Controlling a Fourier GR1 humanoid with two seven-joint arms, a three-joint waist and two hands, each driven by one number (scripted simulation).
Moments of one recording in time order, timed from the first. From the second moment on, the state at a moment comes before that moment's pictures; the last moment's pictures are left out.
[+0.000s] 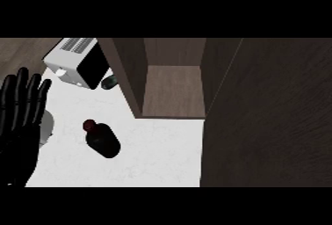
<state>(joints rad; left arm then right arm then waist) -0.01 0.09 0.01 -2.10 0.01 -0.01 0.00 0.02 -0.08 -0.01 -2.10 0.00 -0.06 -0.01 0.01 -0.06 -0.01</state>
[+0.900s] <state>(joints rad) -0.18 0.01 -0.42 -2.12 0.06 0.04 0.48 0.24 -0.14 0.25 -2.44 -0.12 0.12 0.21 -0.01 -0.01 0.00</state>
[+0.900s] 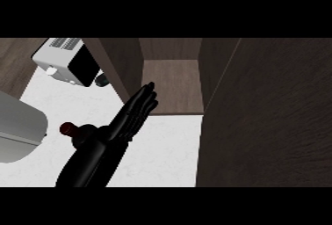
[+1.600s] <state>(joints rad) -0.30 0.00 -0.66 -2.31 -0.11 0.30 0.80 0.25 -0.13 0.35 -2.50 -0.07 0.06 0.34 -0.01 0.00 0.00</state>
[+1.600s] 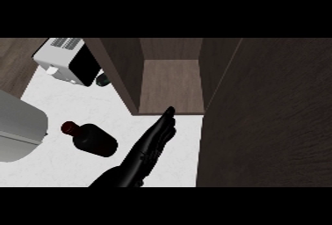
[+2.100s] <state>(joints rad) -0.38 0.00 -0.66 -2.39 -0.21 0.35 0.97 0.23 -0.13 0.39 -2.51 -0.06 0.02 0.38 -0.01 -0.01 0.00</state>
